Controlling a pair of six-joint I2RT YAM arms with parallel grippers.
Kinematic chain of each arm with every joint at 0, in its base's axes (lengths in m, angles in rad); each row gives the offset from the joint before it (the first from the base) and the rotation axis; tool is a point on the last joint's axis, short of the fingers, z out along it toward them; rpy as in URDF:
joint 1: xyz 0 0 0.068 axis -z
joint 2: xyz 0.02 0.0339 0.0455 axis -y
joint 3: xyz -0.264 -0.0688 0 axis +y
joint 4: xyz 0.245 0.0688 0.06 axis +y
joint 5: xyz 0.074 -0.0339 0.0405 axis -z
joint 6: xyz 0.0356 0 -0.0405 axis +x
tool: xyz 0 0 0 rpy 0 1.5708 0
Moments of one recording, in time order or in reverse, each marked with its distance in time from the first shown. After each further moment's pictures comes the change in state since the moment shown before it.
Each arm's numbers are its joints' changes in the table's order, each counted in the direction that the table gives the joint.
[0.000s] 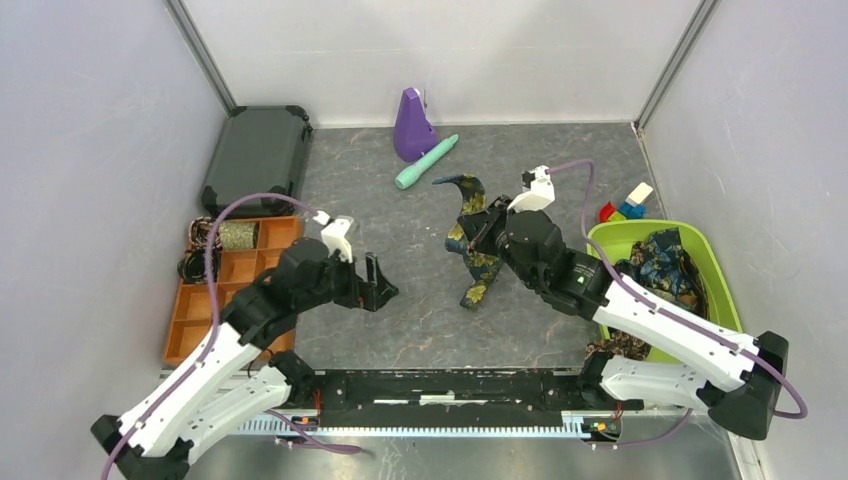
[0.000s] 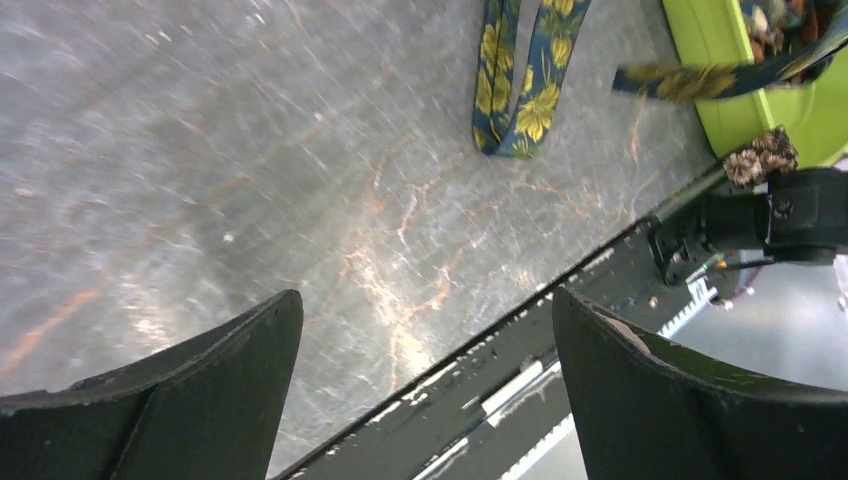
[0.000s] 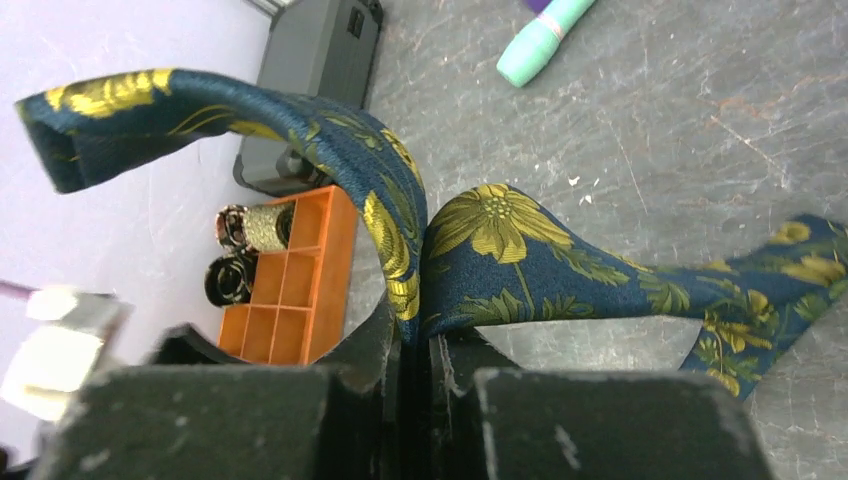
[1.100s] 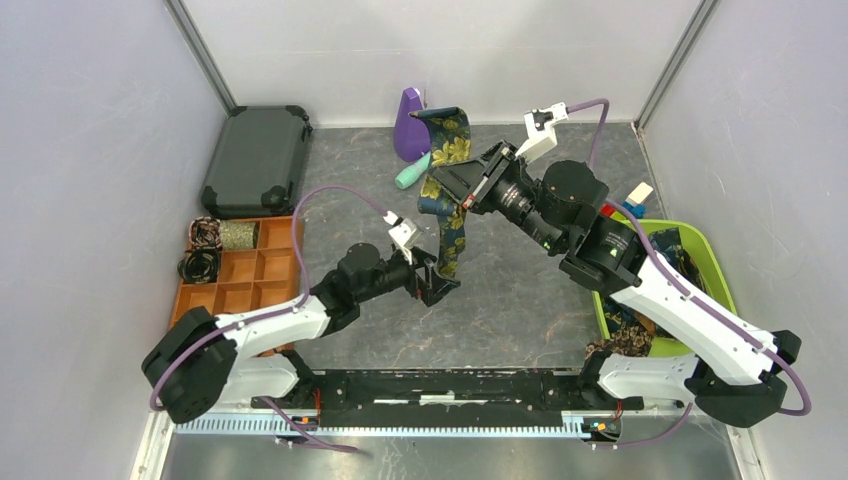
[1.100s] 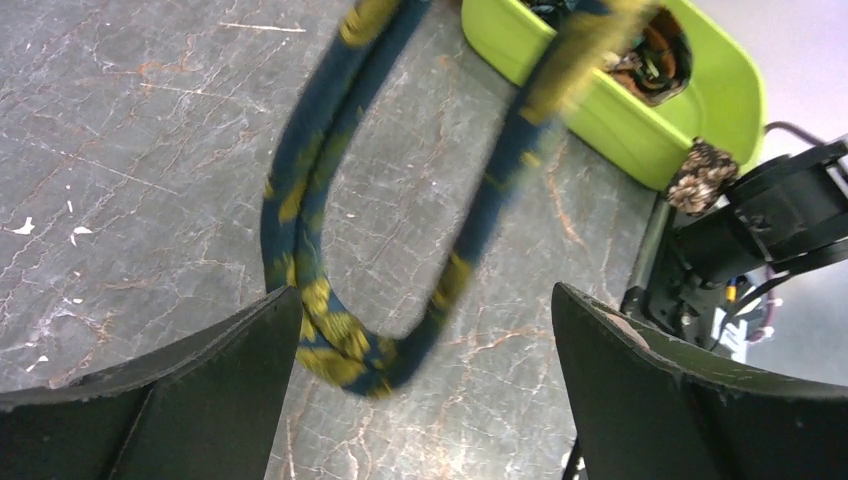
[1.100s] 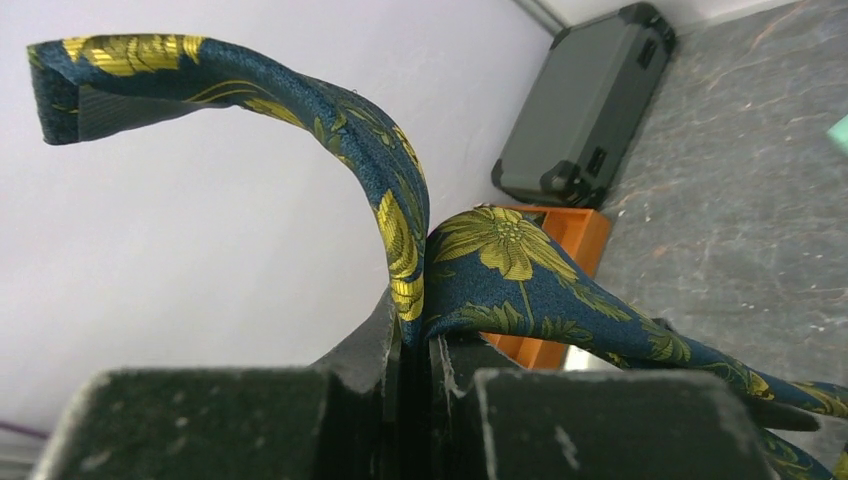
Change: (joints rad) left arm 0.132 -0.498 0.348 -1.261 0.196 0.122; right arm 0.009 -0.096 -0.446 0.012 -0.265 0.027
